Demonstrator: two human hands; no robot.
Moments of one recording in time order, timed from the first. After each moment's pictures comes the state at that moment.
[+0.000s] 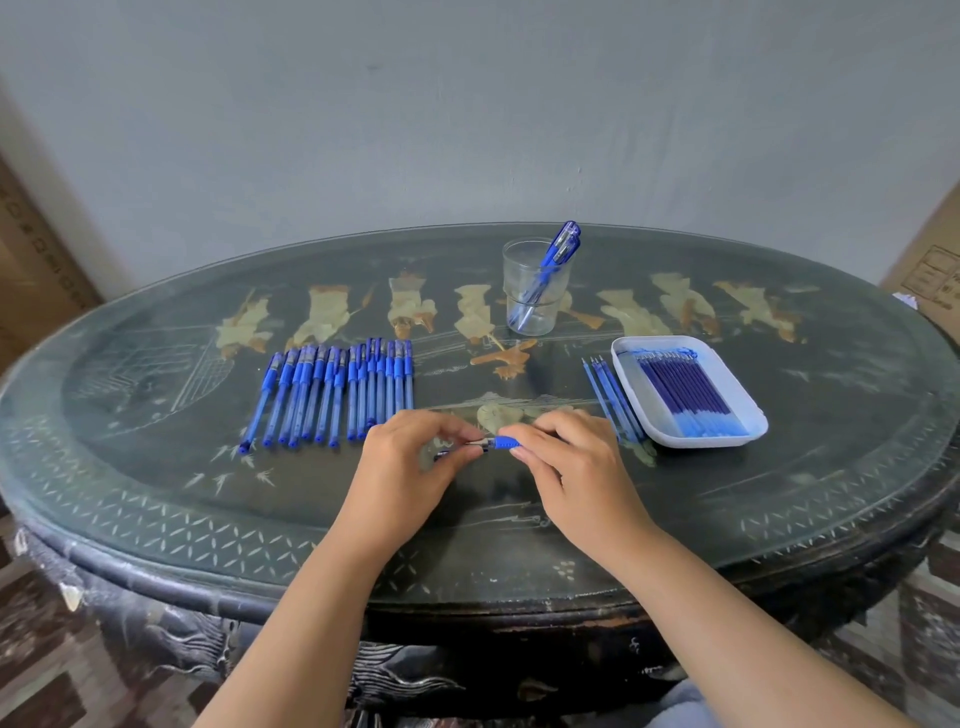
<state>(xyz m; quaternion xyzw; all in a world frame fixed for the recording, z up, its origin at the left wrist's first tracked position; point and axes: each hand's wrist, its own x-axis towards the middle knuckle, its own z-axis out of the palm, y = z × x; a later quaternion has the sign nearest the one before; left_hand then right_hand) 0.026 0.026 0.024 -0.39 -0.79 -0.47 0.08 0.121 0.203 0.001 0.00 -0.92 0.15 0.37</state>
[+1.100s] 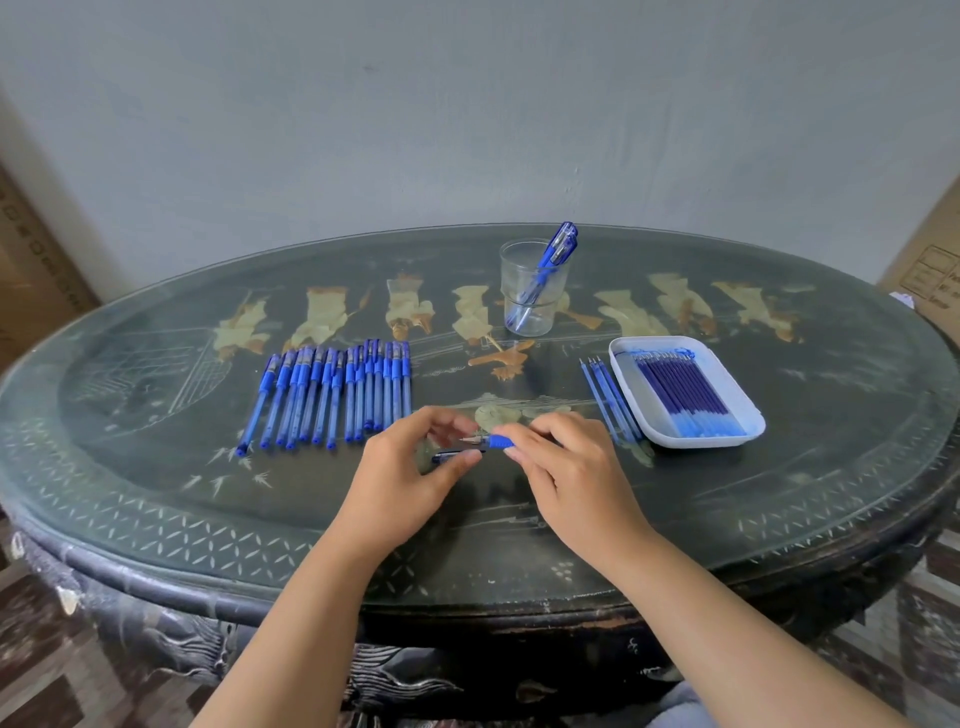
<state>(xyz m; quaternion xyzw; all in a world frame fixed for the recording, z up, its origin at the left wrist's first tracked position) 0.031 0.025 0.032 -0.35 -0.80 -0.48 -0.02 0.122 0.199 0.004 0.01 -0.92 0.13 0.38</state>
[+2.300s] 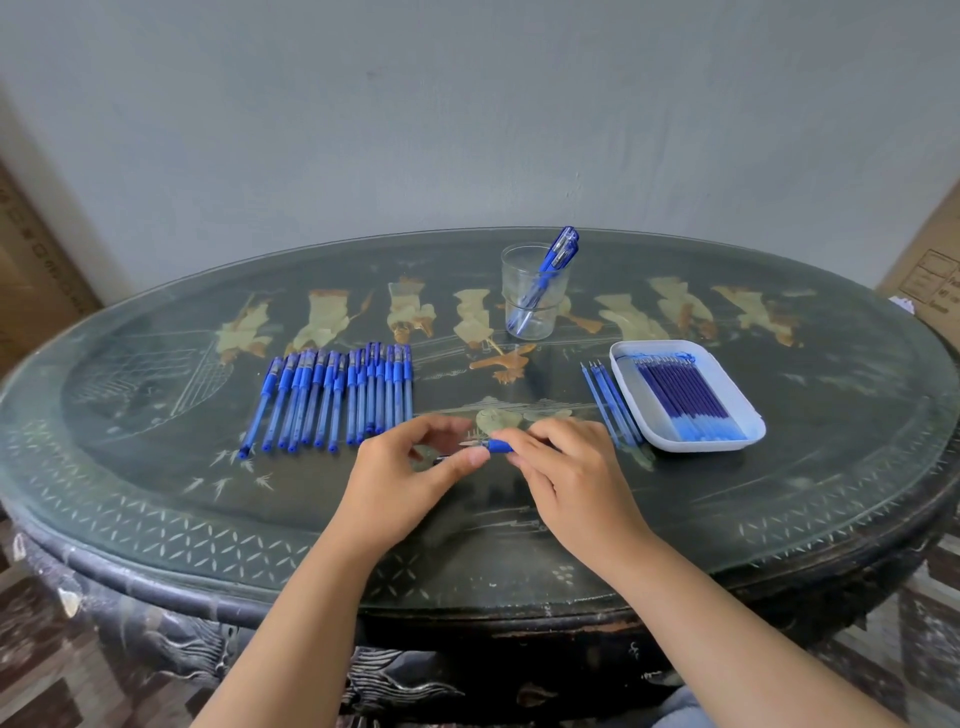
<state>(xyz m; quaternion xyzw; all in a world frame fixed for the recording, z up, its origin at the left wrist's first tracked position) 0.035 0.023 0.041 -0.29 -0.80 -0.53 -0.07 0.120 0.200 0.001 0.02 -0.91 0.10 0.40</state>
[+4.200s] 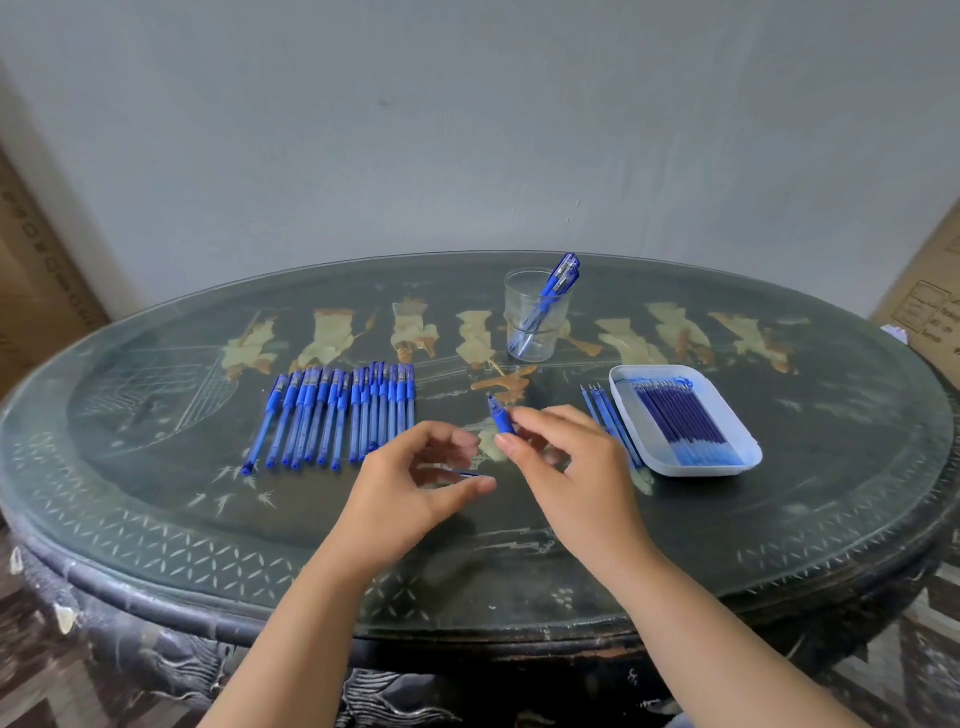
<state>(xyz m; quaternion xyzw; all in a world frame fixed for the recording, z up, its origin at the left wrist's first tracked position) 0.034 0.022 0.046 -0.30 -0.72 -0.61 -0.13 0.124 0.173 0.058 -0.08 -0.83 0.42 0.35</state>
